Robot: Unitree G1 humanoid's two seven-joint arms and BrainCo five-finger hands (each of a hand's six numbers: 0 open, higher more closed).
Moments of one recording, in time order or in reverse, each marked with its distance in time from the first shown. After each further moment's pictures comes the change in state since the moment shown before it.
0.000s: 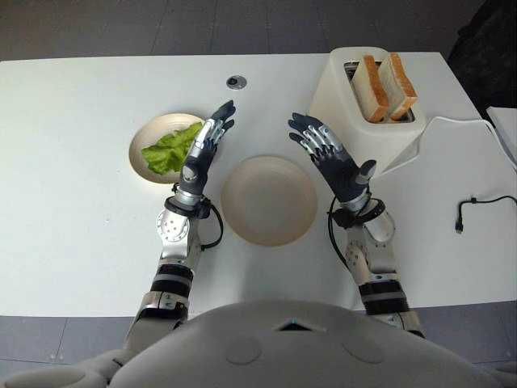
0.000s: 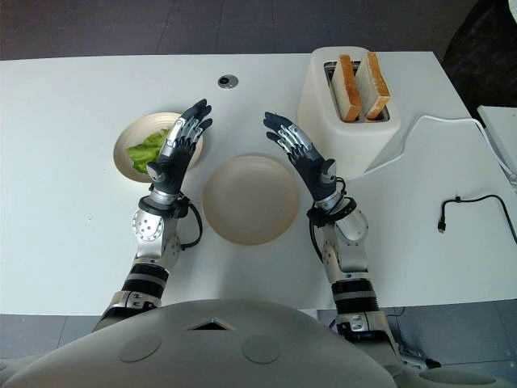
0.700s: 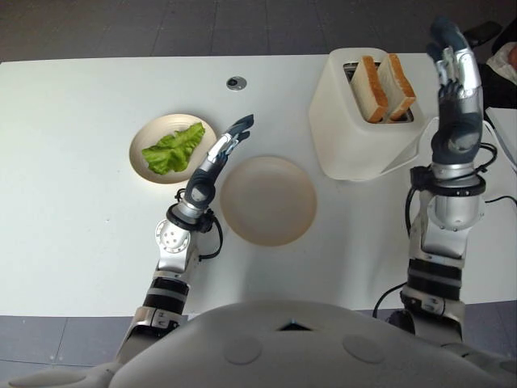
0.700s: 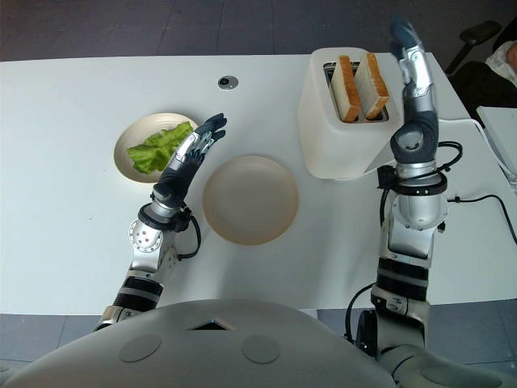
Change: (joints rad) left arm 0.080 0.038 -0.100 -0.130 0.023 0.001 -0.002; right arm -0.192 -0.187 -0.424 -0.079 -0.626 -0.068 -0.548
